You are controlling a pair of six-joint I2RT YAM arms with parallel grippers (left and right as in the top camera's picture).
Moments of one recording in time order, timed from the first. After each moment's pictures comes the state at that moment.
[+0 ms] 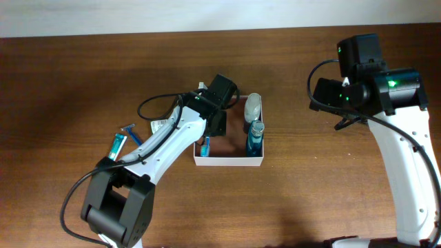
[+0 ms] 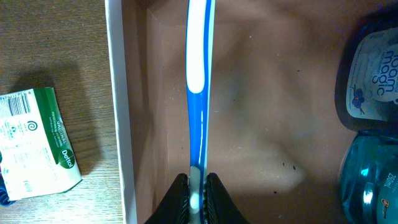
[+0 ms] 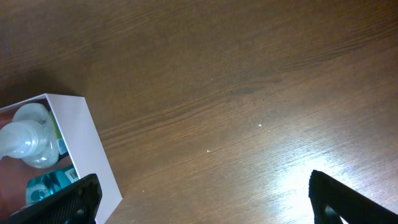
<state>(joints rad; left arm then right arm) -0.57 1.89 1.46 -0.88 -0.19 -0.47 0.10 1.53 1.70 -1.37 0.22 0.45</state>
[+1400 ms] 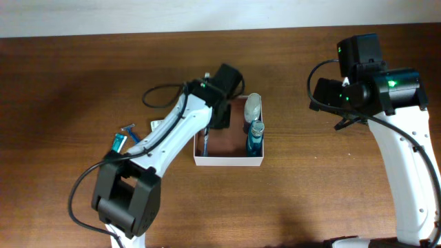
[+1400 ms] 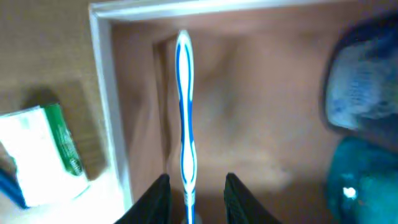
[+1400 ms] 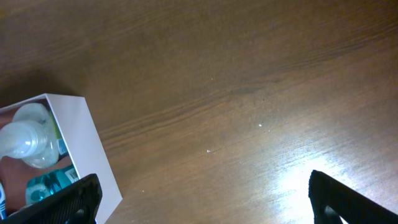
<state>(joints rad) -0.58 1.98 1.67 -1.03 -0.19 -0.43 0.10 1.53 1.70 -1.37 0.22 0.45</state>
